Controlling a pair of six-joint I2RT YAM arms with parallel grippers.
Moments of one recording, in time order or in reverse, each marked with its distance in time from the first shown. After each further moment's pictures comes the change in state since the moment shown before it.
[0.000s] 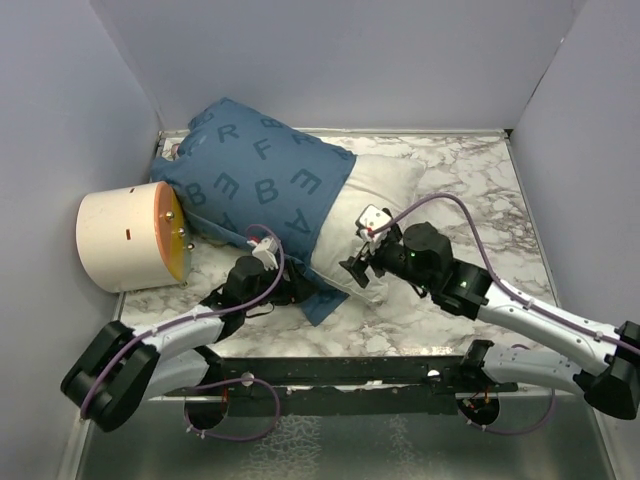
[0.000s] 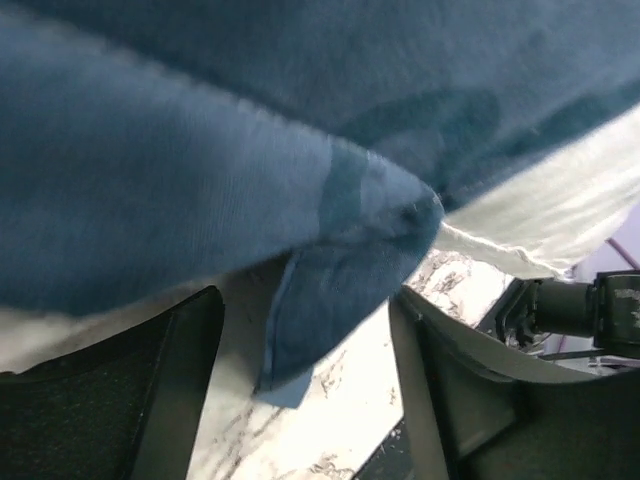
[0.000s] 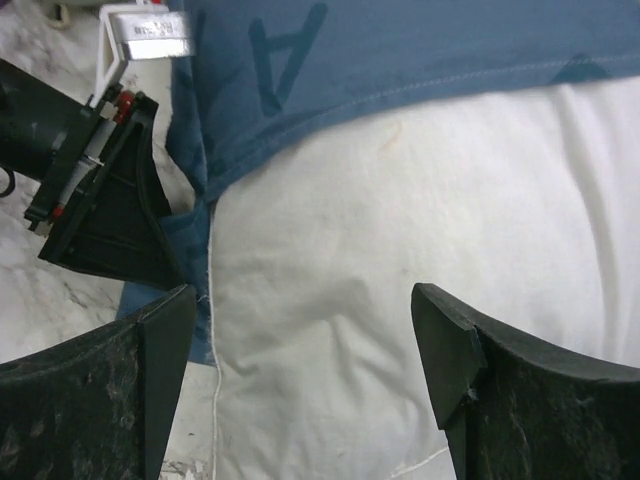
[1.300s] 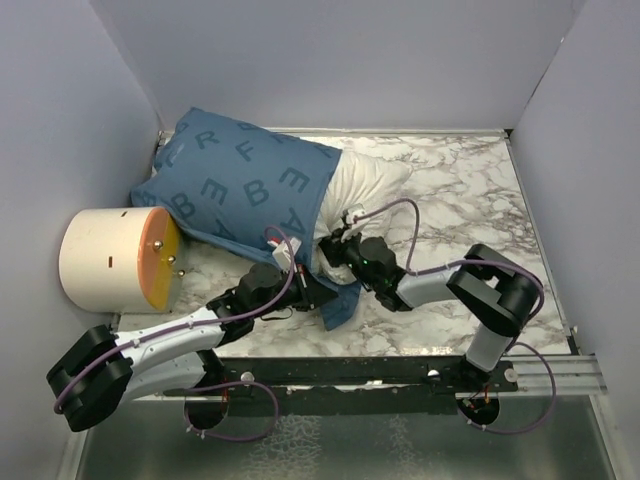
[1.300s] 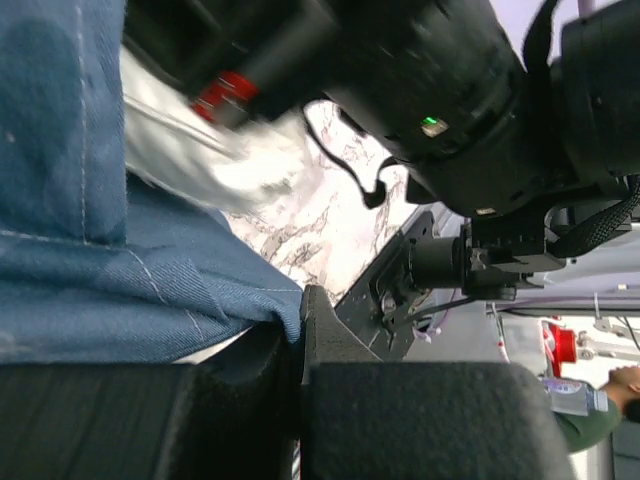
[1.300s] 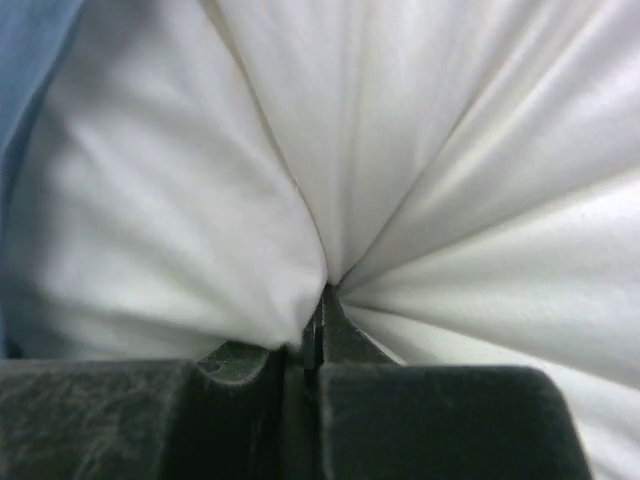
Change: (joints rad) left arm -0.273 -0.049 0.123 -0.019 -0.080 -0.179; right arm -0.044 0.773 -0.101 1.024 0.175 0.459
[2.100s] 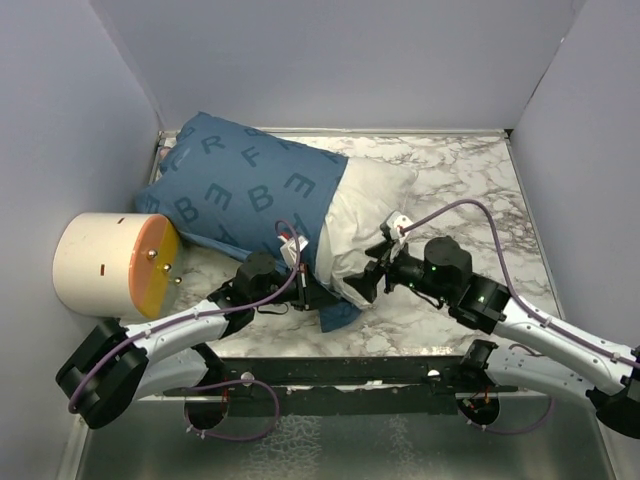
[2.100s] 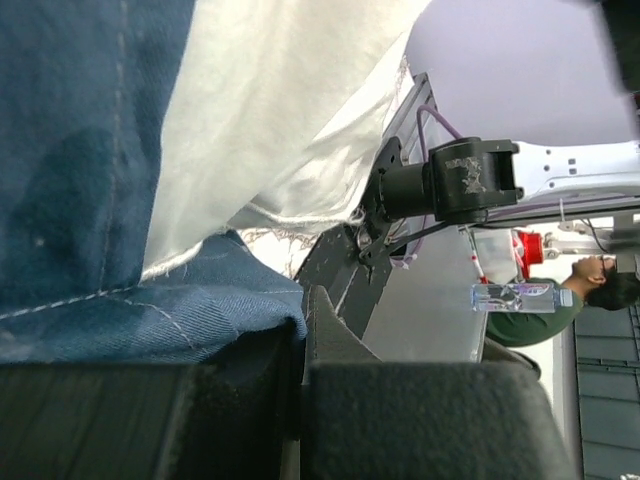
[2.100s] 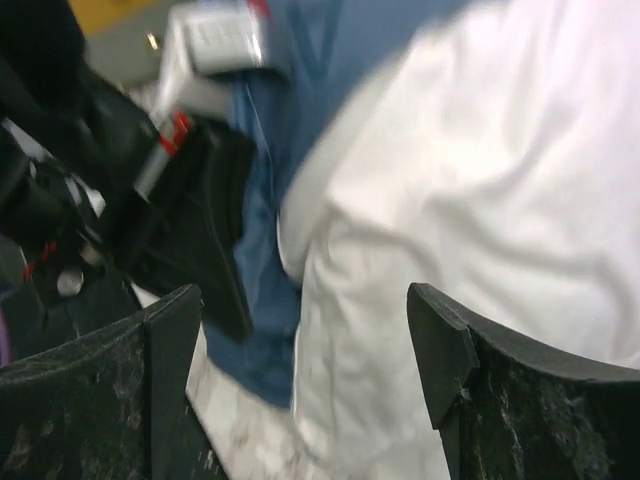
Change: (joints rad) left arm 0.126 0.087 0.002 0.074 0.352 0.065; right arm 0.019 -0.916 -0.001 -0.947 -0.311 -0.167
